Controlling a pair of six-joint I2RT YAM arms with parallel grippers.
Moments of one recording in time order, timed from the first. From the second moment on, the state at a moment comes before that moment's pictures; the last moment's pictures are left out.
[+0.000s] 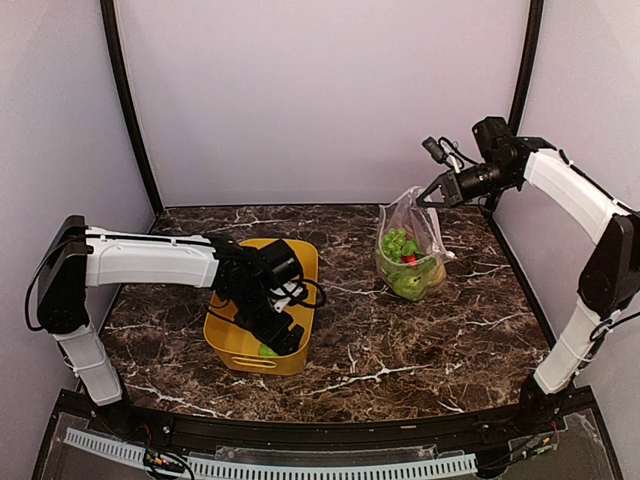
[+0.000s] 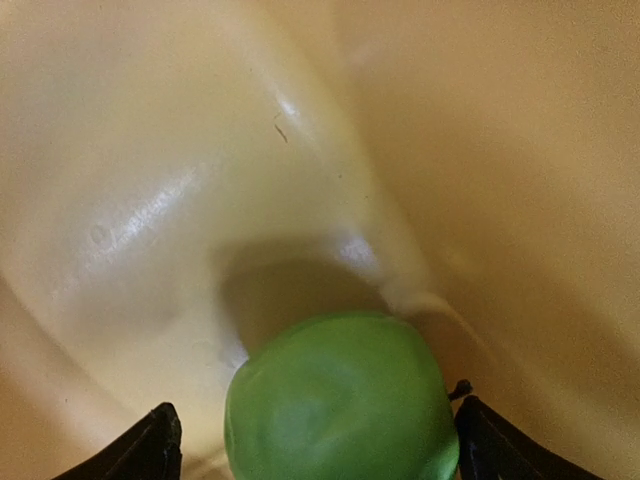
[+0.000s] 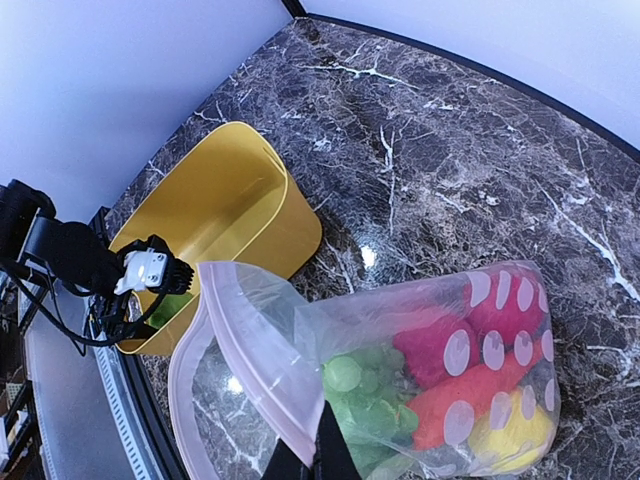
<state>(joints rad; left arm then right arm) -0.94 1.75 1.25 -0.86 0.09 -0.30 0.23 1.67 1.69 -0.95 -0.80 -0.21</state>
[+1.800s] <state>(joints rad) -1.07 1.89 1.90 -0.22 0.17 -0.24 0.29 1.66 1.79 -1.03 -0.75 -0.23</state>
